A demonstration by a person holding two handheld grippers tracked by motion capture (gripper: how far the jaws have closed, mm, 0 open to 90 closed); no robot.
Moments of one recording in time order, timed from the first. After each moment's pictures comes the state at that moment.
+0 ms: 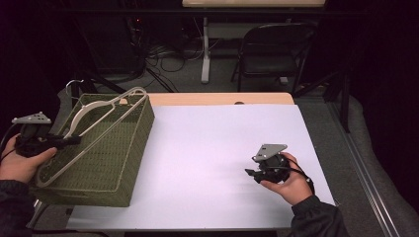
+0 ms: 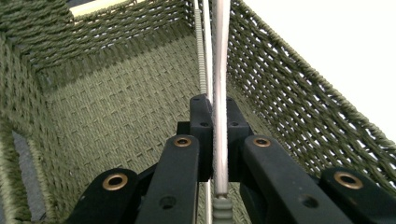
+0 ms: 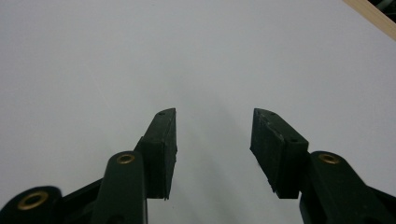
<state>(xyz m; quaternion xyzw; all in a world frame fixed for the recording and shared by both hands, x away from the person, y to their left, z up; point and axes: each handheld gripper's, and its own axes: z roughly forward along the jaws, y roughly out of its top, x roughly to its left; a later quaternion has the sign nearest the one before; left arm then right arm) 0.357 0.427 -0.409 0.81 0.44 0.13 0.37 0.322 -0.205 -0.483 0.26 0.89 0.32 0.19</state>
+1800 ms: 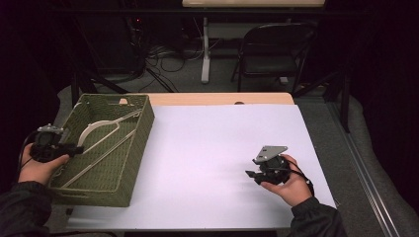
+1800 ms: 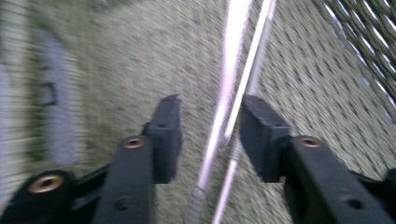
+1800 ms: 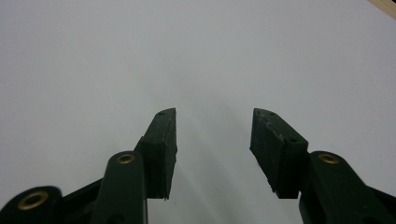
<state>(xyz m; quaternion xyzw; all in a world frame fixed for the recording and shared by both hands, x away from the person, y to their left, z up) 0.374 0.442 -0.464 0.77 0.54 0.19 0.27 0.322 -0.208 -0.493 0.27 0.89 0.32 0.18</state>
